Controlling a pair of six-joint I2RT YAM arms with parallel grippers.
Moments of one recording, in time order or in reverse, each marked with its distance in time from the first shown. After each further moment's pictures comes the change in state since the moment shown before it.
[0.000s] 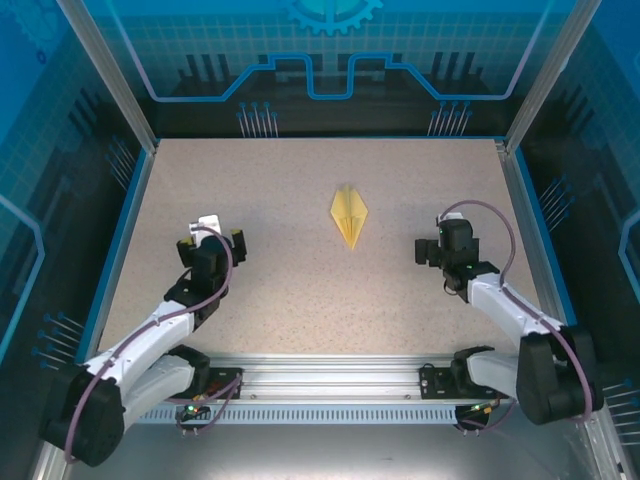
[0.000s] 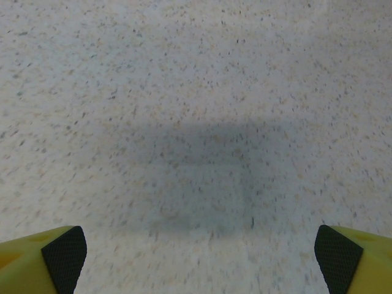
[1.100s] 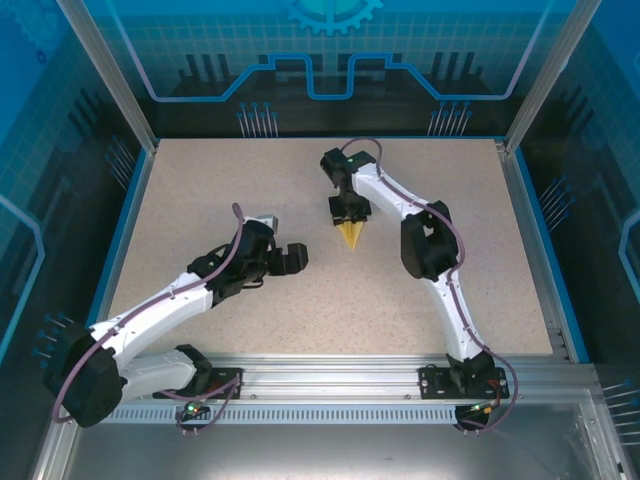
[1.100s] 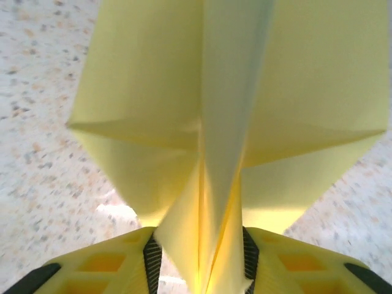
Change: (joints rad) left arm -0.283 0.192 0.359 -0.443 0.552 -0.416; right arm 0.374 1.191 1.646 -1.143 -0.217 0.332
